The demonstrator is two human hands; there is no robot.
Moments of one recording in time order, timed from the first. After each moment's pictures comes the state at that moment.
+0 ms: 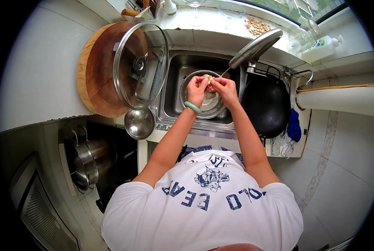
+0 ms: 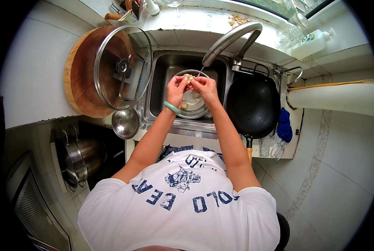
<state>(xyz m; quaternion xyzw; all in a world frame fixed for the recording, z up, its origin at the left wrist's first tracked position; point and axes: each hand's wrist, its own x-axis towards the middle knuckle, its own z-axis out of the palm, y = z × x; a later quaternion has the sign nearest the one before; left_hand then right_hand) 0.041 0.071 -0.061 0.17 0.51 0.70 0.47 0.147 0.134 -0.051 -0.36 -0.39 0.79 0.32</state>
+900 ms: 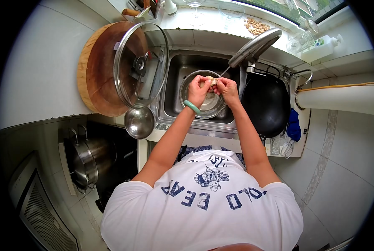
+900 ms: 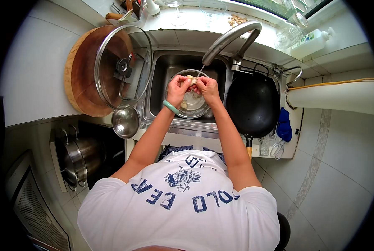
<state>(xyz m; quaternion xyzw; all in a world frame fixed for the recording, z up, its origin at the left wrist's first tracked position) 0.038 0.069 -0.059 0.27 0.54 0.65 0.46 0.158 0.139 -0.064 -0.35 -0.52 0.72 0.29</state>
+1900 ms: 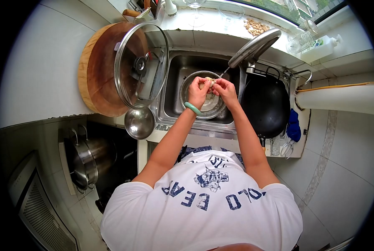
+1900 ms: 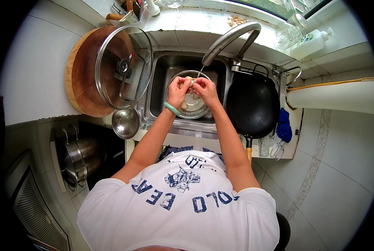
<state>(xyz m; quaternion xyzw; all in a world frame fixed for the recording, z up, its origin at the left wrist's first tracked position) 0.042 0.067 -0.062 0.26 0.56 0.66 0.44 0.157 0.133 -0.066 -0.31 -0.46 0.77 0.31</state>
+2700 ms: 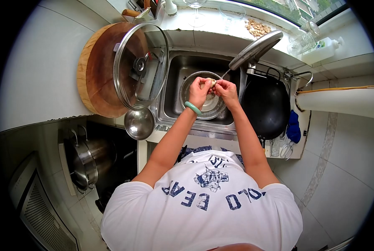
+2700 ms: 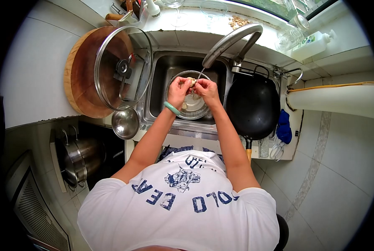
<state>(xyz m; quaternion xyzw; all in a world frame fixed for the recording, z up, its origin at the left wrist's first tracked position) 0.041 0.071 -0.063 0.21 0.54 0.65 0.49 0.159 0.137 -0.071 -0.34 -0.49 0.75 0.30</state>
